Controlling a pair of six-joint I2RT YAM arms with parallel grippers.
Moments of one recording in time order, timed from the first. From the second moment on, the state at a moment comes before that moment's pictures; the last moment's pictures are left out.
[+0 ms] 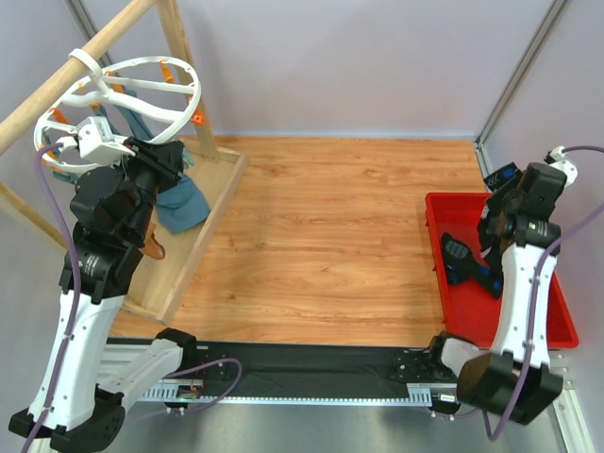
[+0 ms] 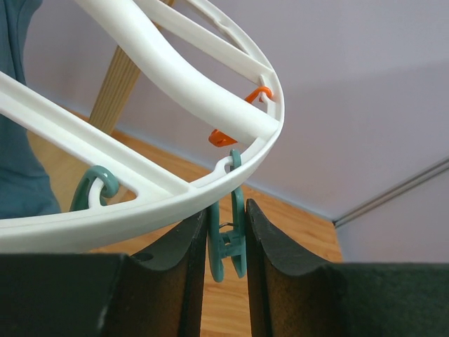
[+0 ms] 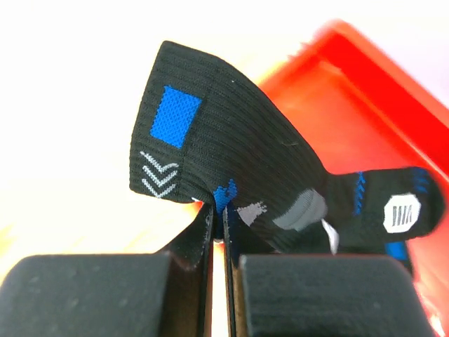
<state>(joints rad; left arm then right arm) -0.30 0.89 1.41 -0.47 -0.28 -0.58 -0.35 1.13 1.16 -0.58 0.12 0.44</state>
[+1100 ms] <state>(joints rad) -0.30 0.83 1.38 -0.46 -0.24 -0.61 0.80 1.53 1.58 -0.12 -0.47 0.70</state>
